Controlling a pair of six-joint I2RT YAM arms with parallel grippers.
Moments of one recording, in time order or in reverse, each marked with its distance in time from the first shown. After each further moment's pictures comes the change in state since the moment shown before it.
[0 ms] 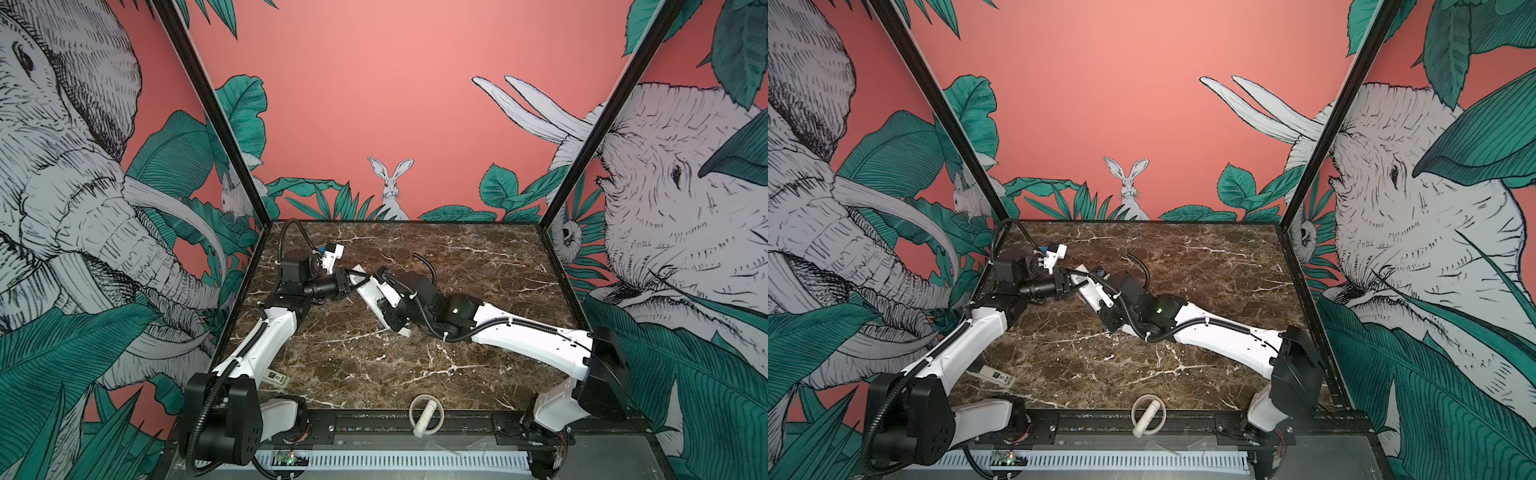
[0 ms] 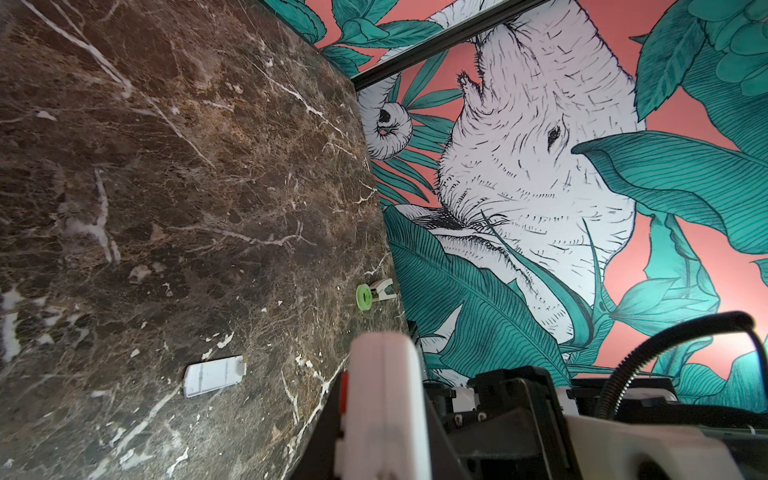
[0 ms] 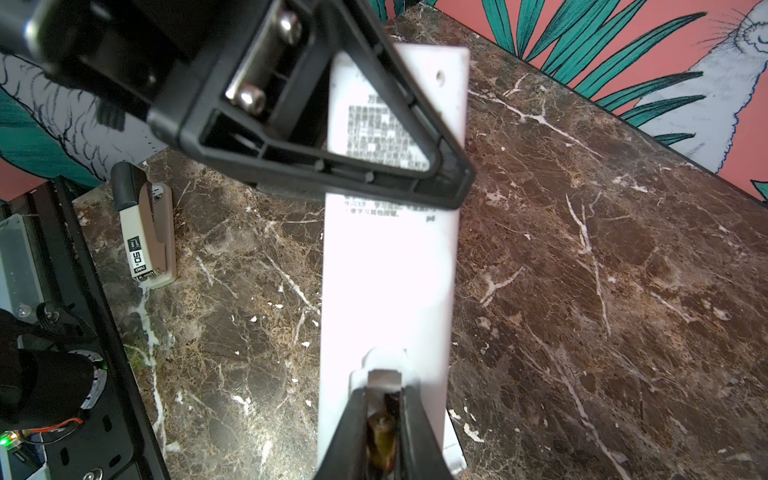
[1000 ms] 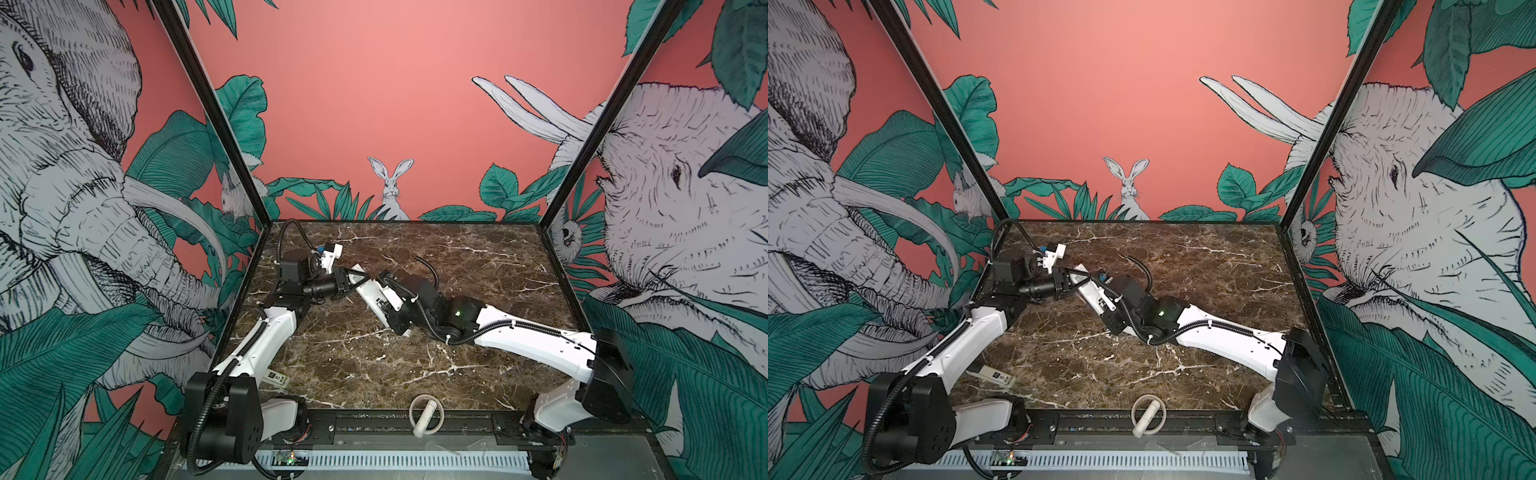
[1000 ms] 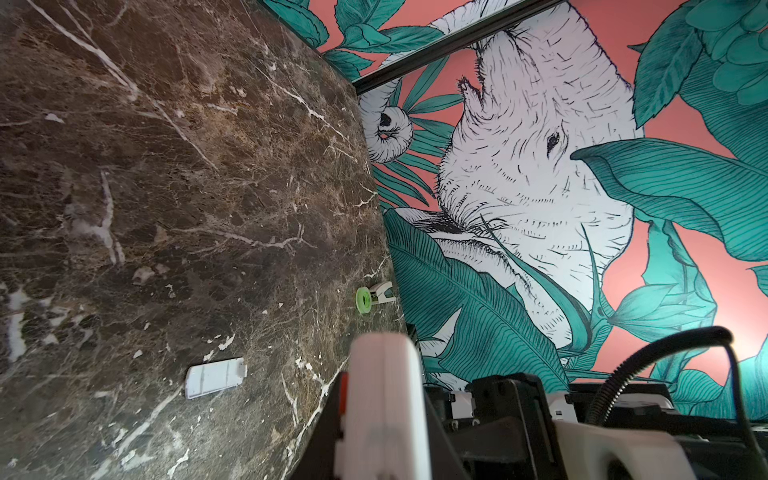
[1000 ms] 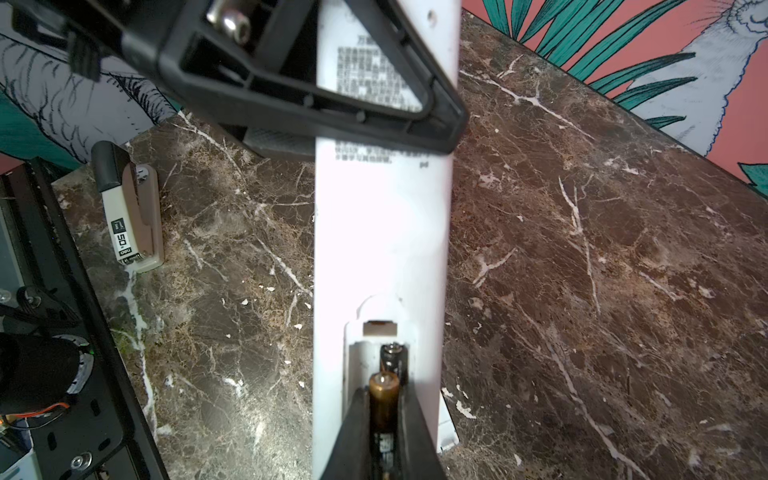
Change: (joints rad) left arm 0.014 0.005 0.000 0.006 0.001 -0.012; right arm 0.002 -0.027 -0.027 -0.031 0.037 -0.003
